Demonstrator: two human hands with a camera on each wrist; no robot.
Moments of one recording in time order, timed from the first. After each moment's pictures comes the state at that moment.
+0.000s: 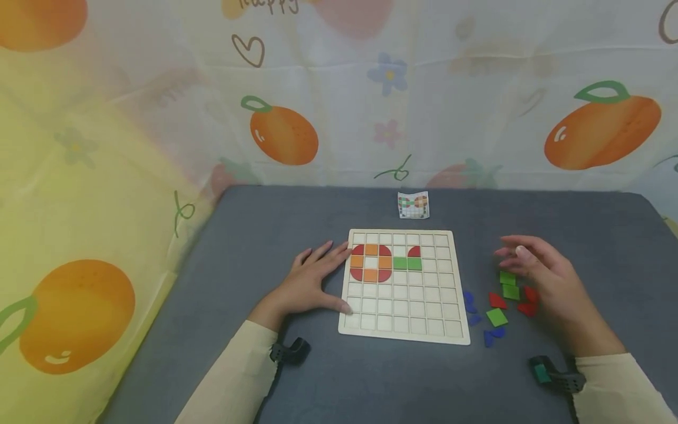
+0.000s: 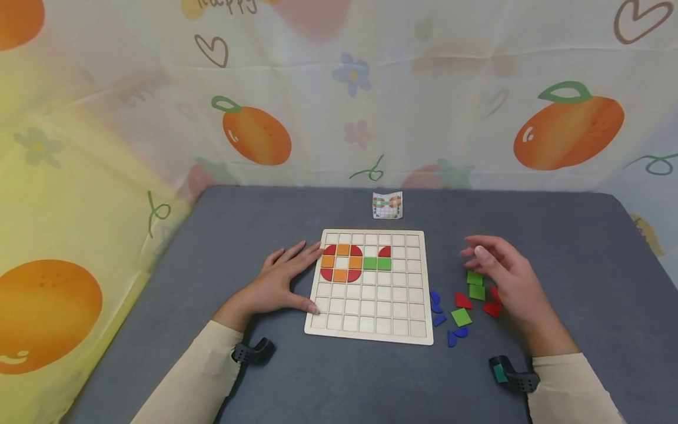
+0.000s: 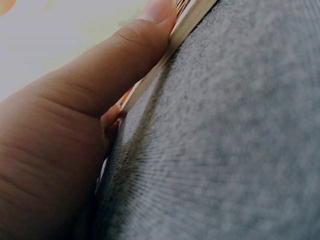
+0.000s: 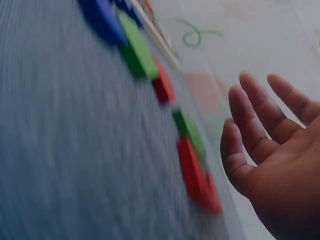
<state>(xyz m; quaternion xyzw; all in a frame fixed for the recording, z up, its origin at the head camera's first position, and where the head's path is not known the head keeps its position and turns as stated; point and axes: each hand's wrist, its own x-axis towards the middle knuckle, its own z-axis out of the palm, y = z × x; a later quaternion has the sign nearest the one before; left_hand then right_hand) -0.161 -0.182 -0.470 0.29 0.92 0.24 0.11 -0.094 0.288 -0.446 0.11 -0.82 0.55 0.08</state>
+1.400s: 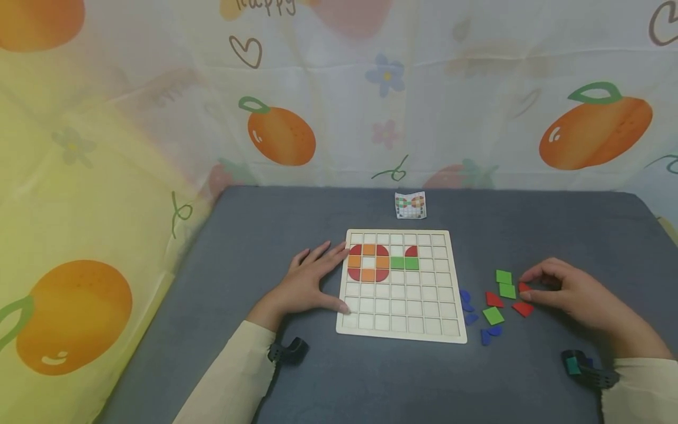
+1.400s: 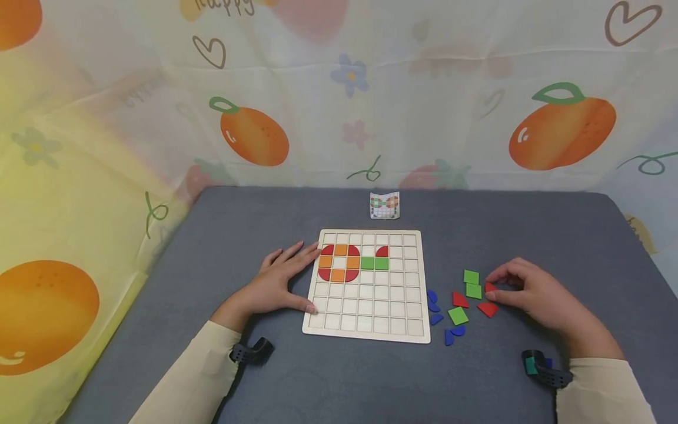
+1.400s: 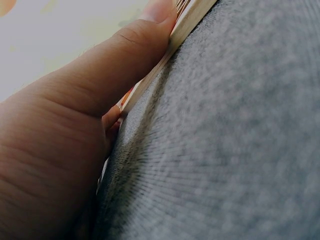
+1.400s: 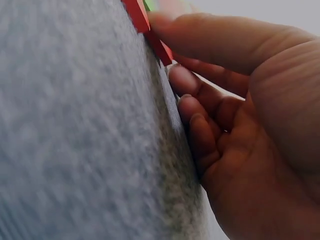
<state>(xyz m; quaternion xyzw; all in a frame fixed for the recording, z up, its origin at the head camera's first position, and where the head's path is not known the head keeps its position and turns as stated) -0.159 -0.180 -0.465 0.28 0.92 0.24 0.12 -0.090 0.351 -0.452 0.11 -0.93 0.34 -0.07</state>
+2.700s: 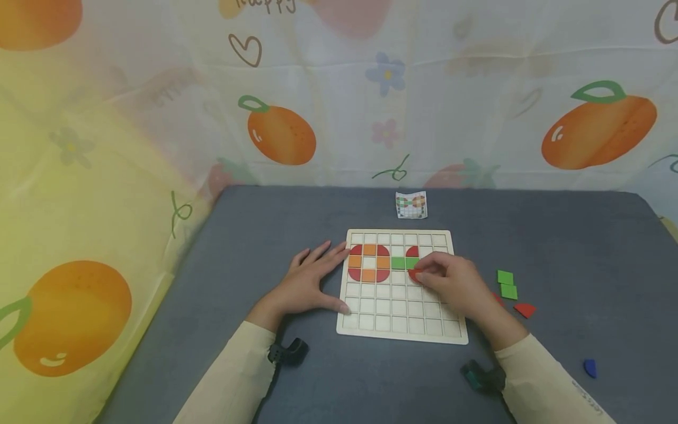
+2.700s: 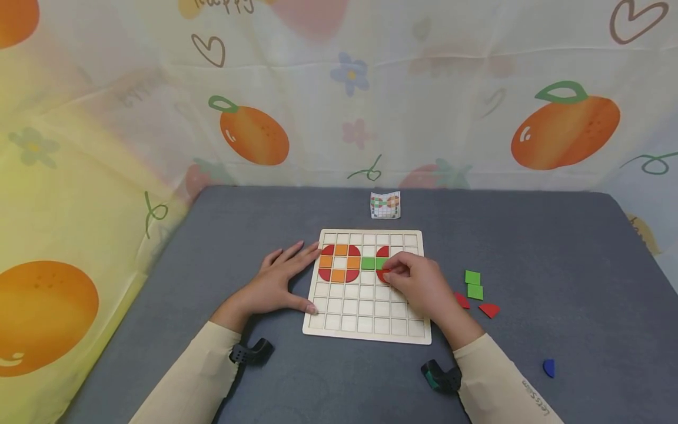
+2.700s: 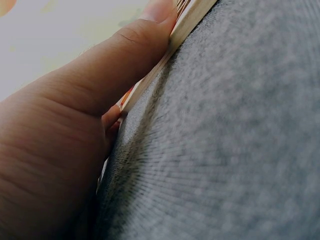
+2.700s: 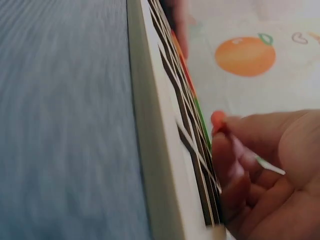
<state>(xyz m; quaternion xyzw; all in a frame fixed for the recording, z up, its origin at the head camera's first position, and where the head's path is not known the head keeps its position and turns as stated) -0.160 -0.181 -0.469 0.28 0.92 0.24 0.12 -0.113 0.167 -0.442 0.07 -0.88 0.46 -0.05</state>
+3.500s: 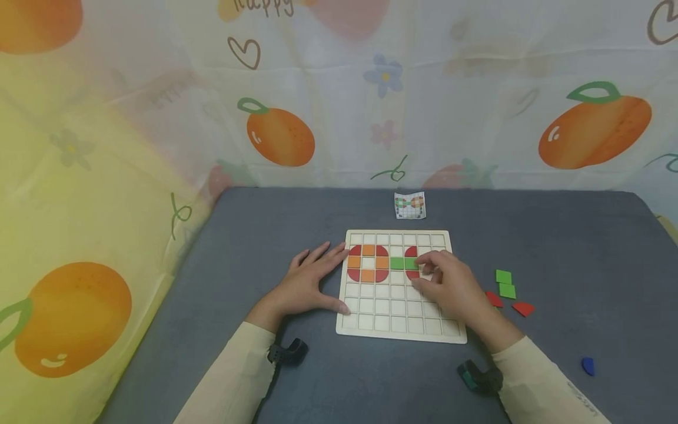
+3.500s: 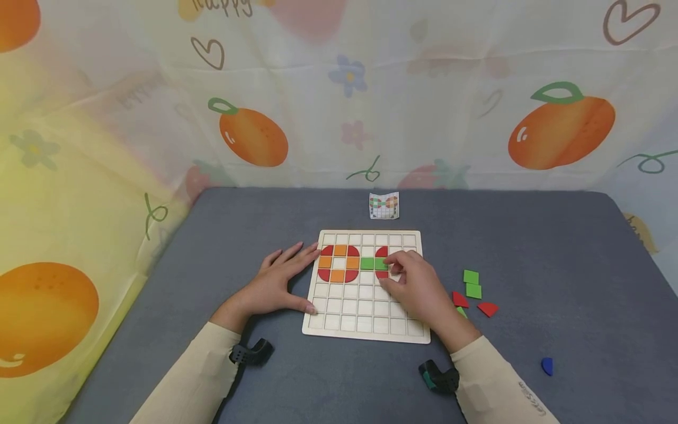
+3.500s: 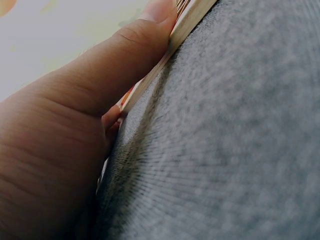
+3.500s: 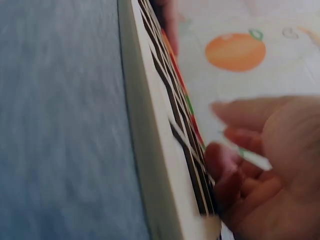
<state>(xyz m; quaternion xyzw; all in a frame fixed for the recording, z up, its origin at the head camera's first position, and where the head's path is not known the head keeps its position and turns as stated) -0.159 -0.179 -0.465 0.28 0.92 0.23 0.11 -0.109 0.165 -0.453 0.10 -0.89 0.44 0.00</state>
